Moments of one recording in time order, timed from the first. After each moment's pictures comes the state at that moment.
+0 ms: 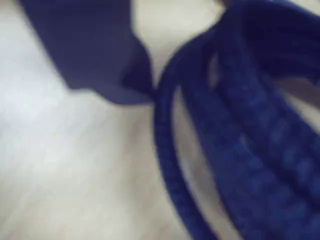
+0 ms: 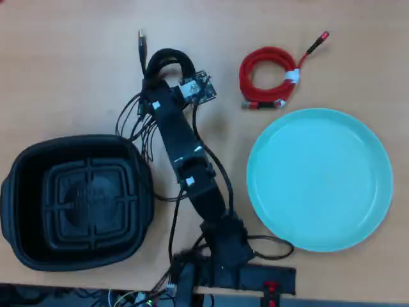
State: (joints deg) arm 59.2 63.0 75.8 61.9 -8.4
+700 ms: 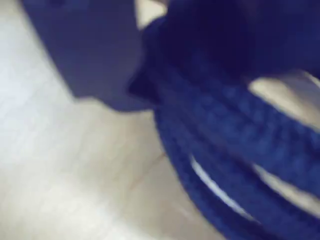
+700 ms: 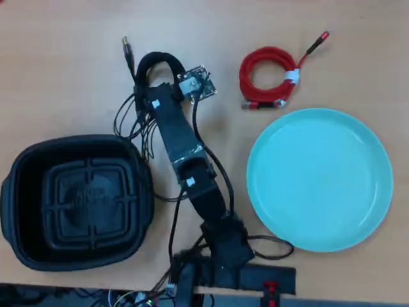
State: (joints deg) arm 59.2 63.1 73.8 61.3 -9.9
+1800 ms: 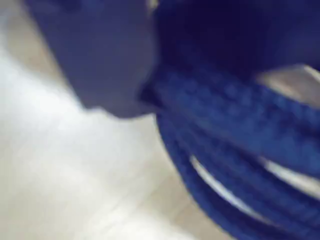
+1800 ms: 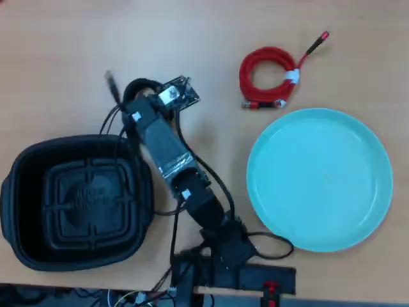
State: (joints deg) arm 49.7 68.4 71.8 78.1 -16.8
